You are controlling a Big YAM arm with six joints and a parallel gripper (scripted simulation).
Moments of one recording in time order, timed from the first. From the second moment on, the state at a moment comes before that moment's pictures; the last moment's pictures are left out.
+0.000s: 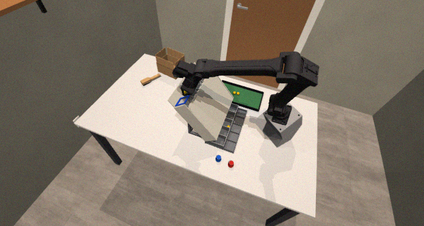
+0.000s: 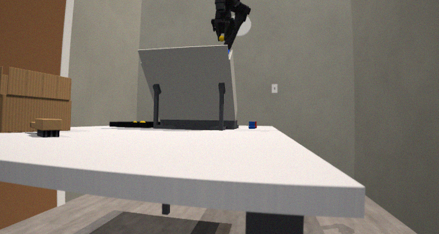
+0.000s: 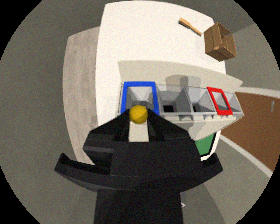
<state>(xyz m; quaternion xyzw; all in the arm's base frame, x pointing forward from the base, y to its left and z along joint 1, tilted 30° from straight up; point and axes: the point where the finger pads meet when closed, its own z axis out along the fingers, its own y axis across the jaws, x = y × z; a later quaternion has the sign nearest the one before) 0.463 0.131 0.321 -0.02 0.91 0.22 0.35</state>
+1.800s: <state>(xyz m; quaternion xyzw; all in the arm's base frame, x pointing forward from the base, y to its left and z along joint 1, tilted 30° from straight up) 0.479 0.127 0.333 -0.02 0.91 0.22 0.35</state>
